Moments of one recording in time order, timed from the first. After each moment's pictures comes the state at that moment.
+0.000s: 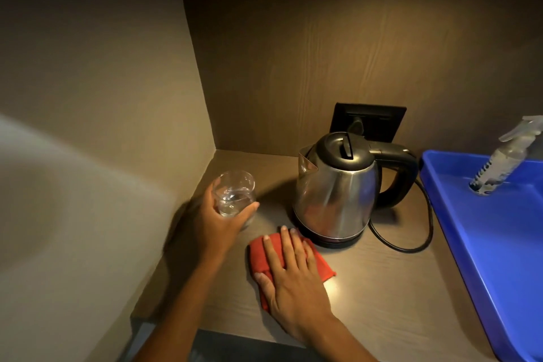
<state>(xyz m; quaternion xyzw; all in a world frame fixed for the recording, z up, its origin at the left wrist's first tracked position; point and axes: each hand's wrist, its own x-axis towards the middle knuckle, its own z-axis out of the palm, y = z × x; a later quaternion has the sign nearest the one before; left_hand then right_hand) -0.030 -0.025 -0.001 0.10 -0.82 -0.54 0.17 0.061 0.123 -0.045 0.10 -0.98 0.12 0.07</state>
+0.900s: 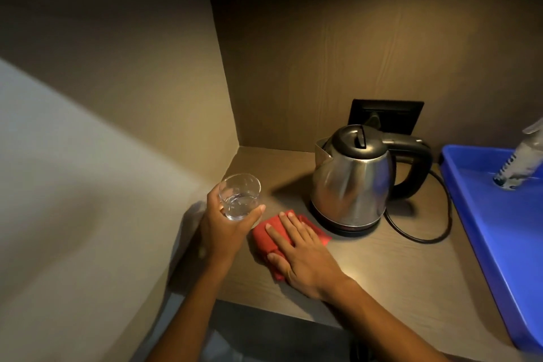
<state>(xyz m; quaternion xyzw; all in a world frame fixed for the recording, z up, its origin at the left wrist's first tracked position) 0.016 -0.045 0.010 0.08 -0.84 -0.50 0.22 0.041 0.134 -0.034 0.25 -0.96 0.15 -0.02</state>
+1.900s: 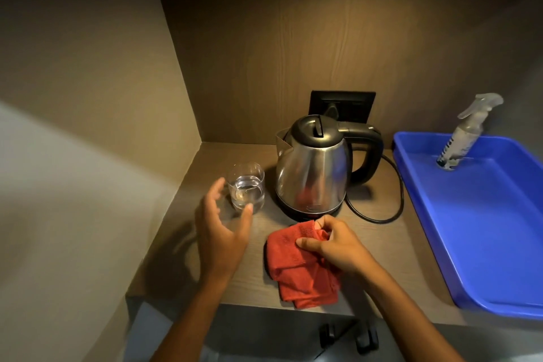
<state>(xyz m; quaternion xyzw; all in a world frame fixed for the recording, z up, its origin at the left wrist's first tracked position) 0.045 0.009 0.011 0.00 -0.82 -0.51 0.25 0.061 0.222 -0.004 -0.14 -0.85 0.49 -0.10</state>
